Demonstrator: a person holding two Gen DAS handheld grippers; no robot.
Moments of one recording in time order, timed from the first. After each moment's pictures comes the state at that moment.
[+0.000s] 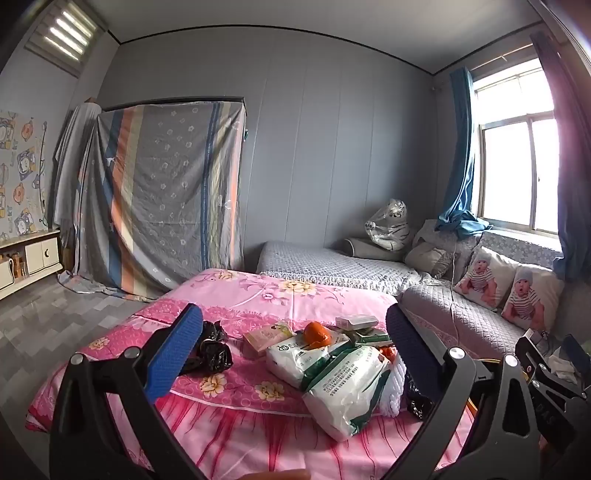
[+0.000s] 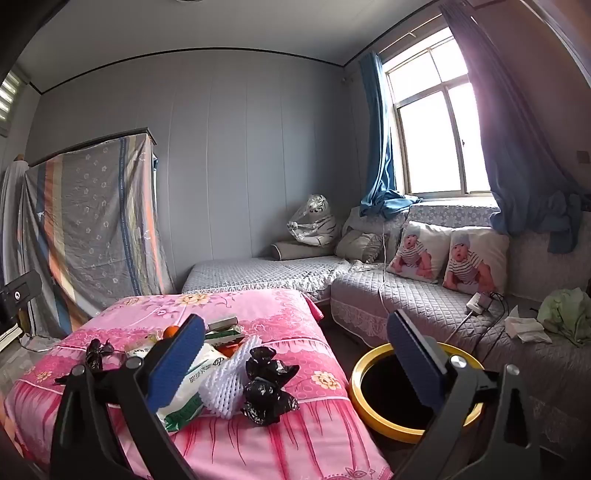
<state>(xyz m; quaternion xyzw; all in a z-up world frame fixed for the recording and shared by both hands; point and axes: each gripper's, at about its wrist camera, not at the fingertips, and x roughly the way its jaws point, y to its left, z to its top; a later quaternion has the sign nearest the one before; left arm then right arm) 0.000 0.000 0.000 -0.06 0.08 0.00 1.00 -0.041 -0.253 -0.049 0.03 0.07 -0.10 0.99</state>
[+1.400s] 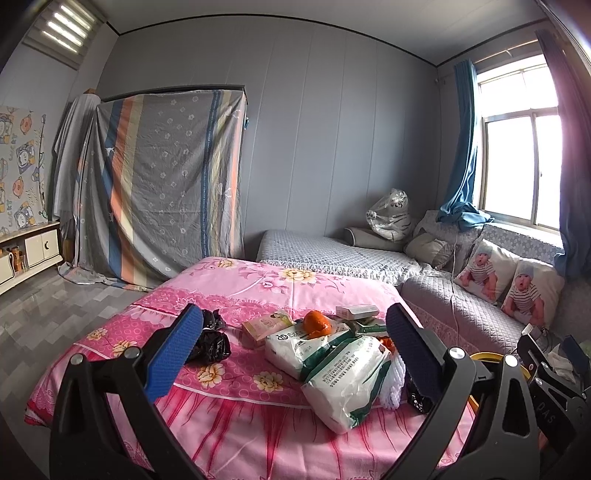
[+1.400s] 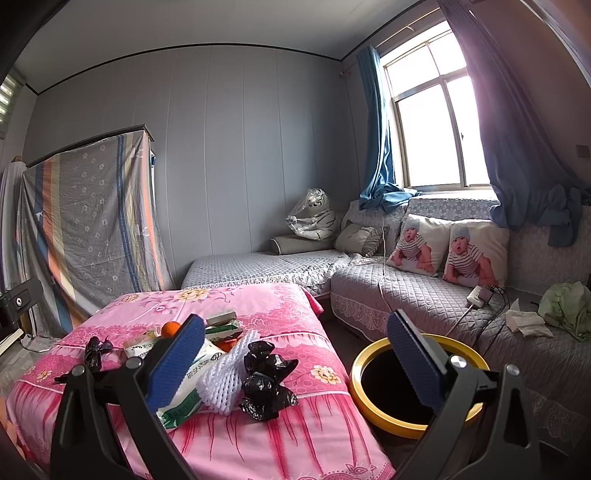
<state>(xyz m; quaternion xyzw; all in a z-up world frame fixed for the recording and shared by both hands) 0.010 -0.001 -0.019 -0.06 0.10 0.00 0.99 -0.036 -0.255 -0.055 0.03 0.07 -0.10 0.99</state>
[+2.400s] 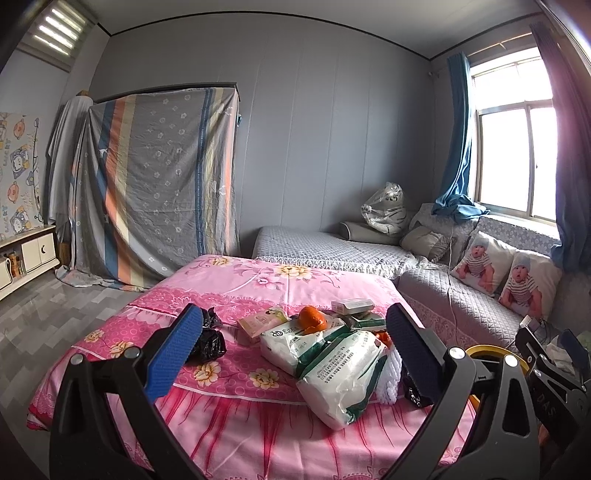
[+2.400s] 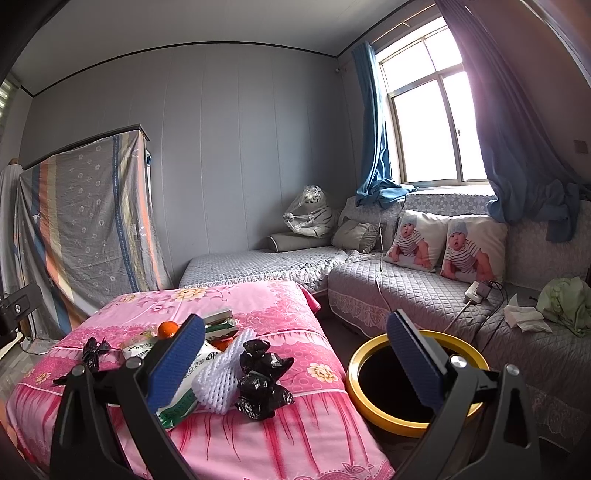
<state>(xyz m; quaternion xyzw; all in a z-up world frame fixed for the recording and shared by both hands) 0.011 -0.006 -0.016 -0.05 0.11 -0.01 0.99 -0.035 -0.260 -0.057 0.04 0.08 -0.11 0.99</state>
